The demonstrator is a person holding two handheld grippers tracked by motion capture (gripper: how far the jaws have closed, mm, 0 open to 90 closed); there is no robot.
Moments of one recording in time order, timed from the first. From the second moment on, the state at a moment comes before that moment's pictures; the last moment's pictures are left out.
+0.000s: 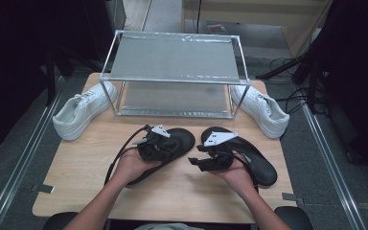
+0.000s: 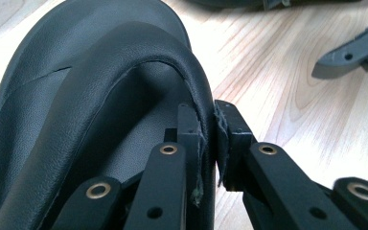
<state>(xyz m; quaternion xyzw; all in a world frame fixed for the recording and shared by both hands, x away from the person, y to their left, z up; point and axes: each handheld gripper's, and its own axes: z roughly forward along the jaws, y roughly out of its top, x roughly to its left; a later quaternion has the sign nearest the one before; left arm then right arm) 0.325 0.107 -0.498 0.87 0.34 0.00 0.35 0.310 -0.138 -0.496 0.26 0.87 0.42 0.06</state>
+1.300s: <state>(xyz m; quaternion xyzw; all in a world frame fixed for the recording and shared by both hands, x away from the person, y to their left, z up) 0.321 0.197 -0.467 0.86 0.33 0.03 0.38 0.321 -0.115 -0.479 0.26 0.86 0.43 0.05</state>
